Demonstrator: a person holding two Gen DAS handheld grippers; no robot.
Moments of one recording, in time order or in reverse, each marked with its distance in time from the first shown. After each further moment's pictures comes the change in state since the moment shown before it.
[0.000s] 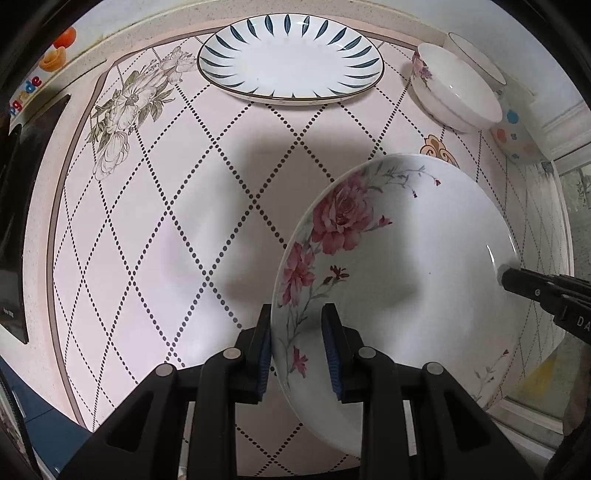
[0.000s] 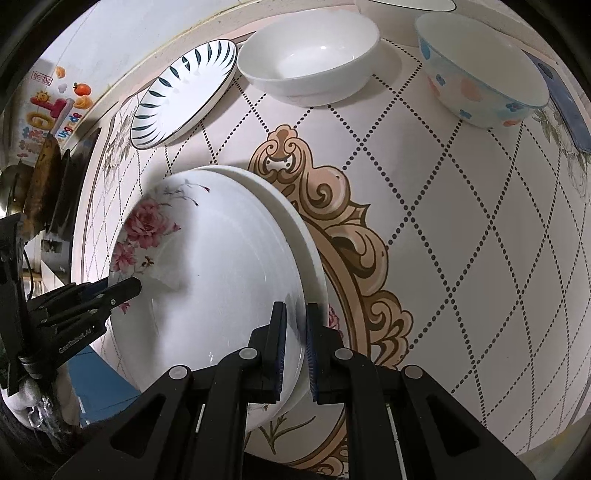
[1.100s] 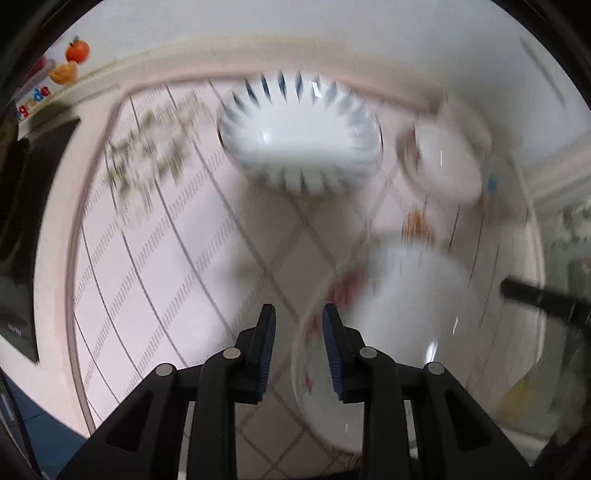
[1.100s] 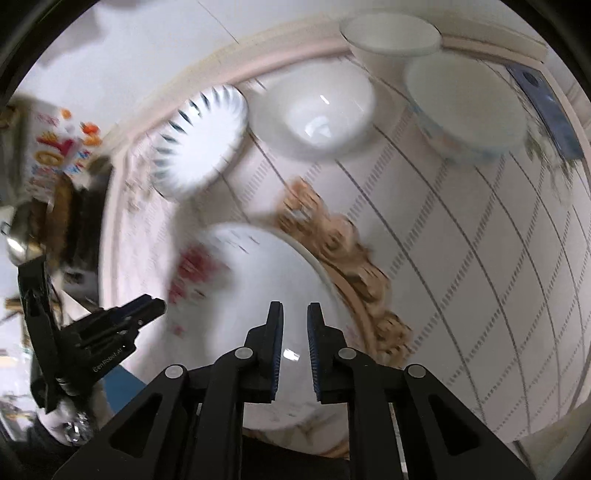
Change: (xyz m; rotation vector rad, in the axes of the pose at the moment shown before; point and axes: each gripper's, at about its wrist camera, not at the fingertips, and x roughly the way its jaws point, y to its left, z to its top) left arm -0.048 0.046 0.054 -0.064 -0.117 -0.094; right arm -0.053 0.009 0.034 0.097 -0.047 0.086
